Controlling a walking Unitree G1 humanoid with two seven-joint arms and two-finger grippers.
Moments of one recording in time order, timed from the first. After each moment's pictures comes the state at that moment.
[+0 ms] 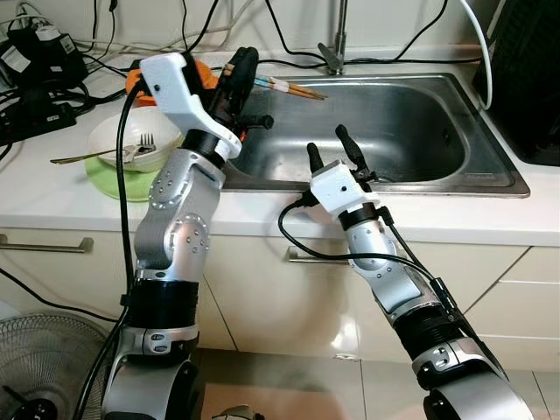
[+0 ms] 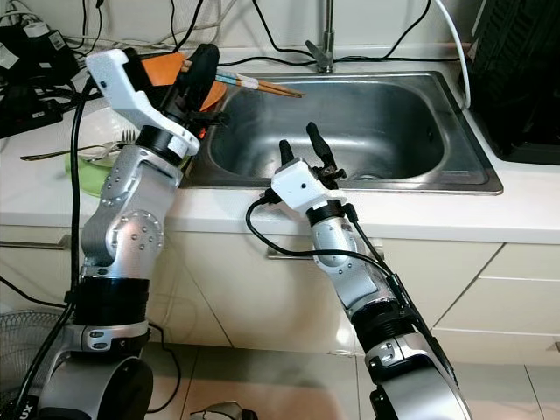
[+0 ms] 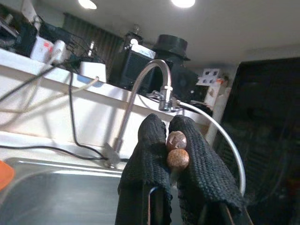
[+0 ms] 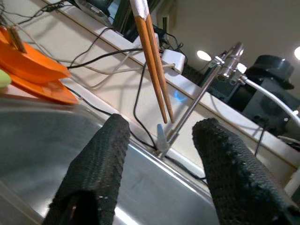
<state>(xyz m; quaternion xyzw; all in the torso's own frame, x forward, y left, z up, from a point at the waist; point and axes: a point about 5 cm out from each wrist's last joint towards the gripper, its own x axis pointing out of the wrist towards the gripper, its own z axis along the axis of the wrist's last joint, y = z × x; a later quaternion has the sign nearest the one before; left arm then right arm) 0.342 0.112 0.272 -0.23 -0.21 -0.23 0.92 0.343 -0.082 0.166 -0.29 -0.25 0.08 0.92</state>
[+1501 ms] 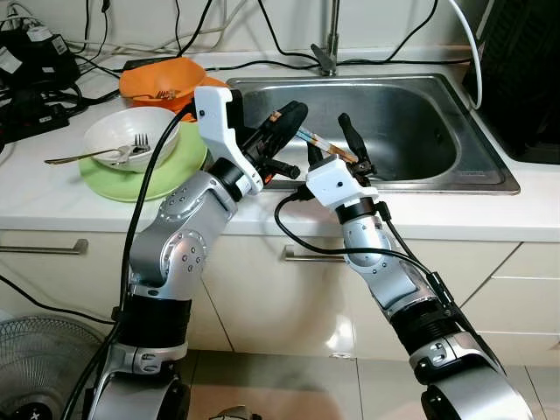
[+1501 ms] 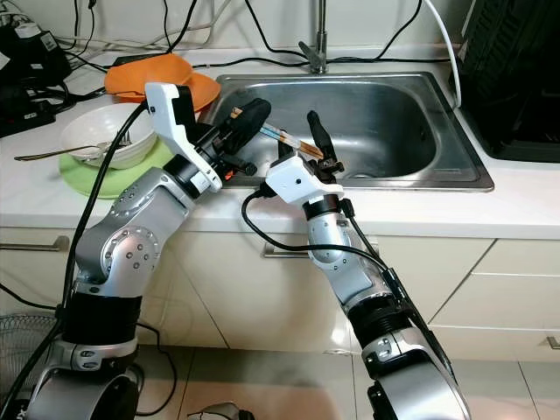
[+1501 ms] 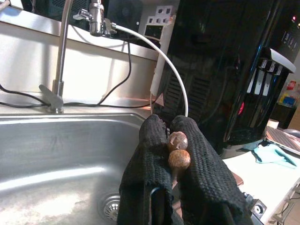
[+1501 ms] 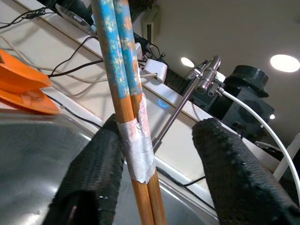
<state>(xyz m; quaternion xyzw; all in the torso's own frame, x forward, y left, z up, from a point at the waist) 0.326 0.084 0.245 -0.17 -0.10 -0.36 0.91 0.345 -0.076 0.176 -0.29 -0.28 0.06 0.91</state>
